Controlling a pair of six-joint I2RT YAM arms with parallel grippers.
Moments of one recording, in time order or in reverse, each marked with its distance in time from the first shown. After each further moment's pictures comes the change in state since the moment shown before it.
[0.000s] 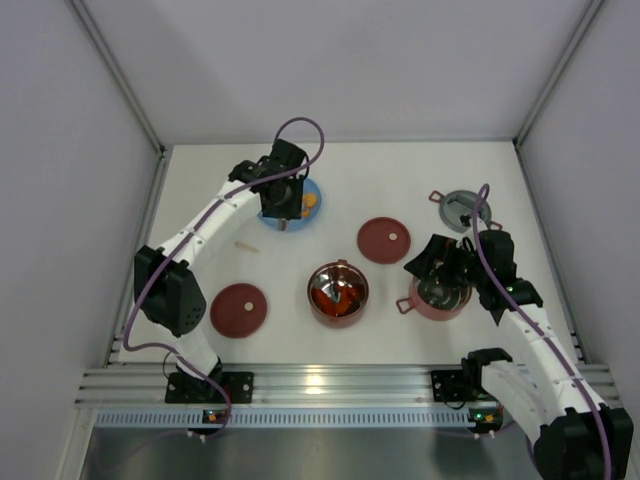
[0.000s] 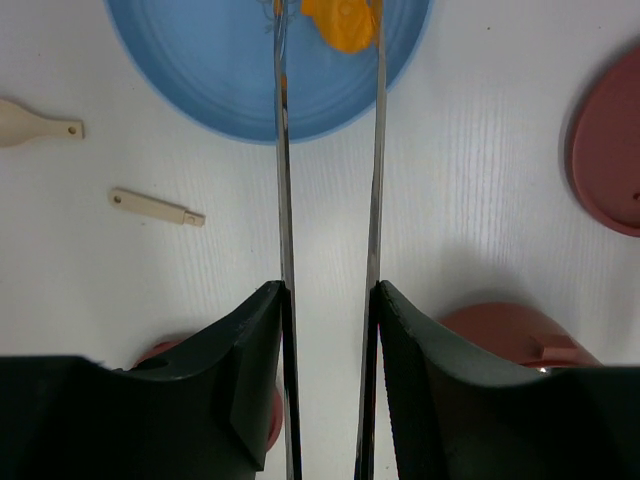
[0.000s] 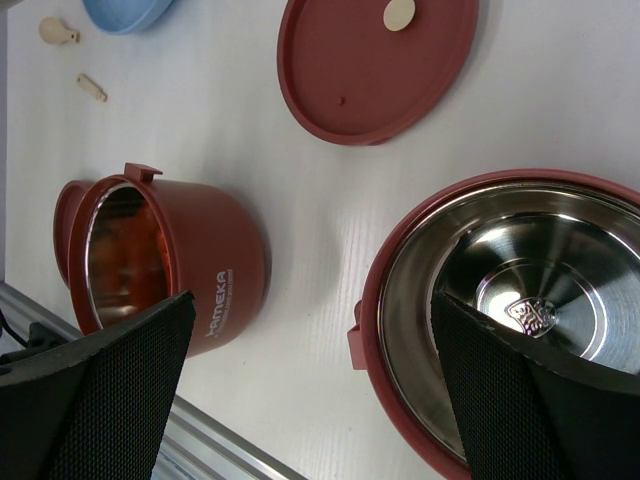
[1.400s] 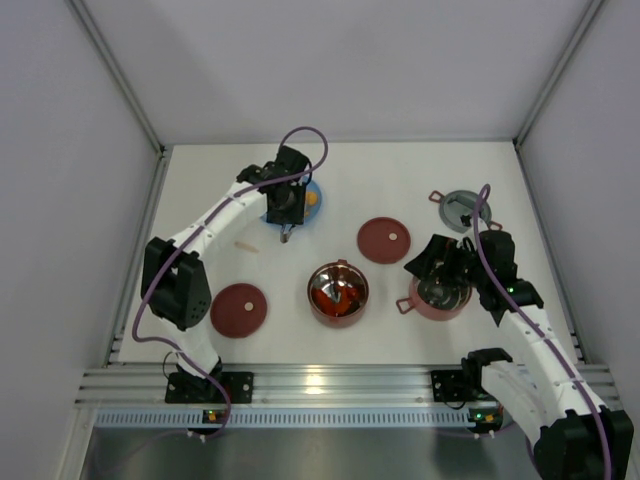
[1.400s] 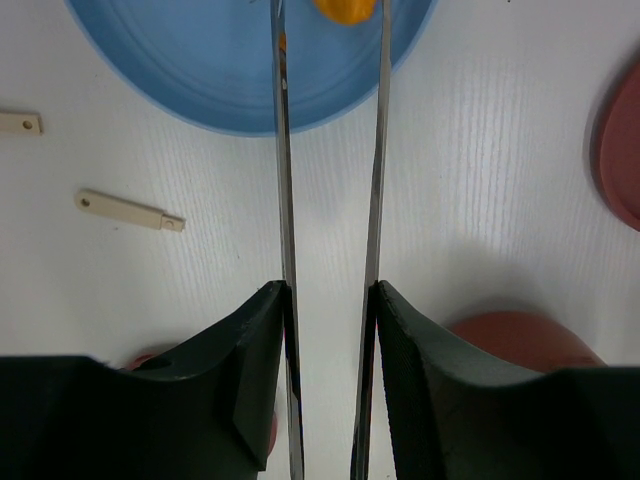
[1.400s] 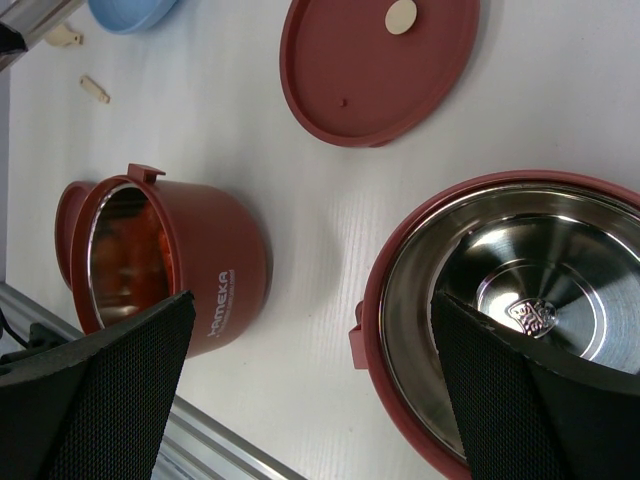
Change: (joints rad) left arm 0.008 0.058 -0.045 0.056 0.032 0.000; right arm 0.000 -0.010 0.000 -0.001 0.001 0.000
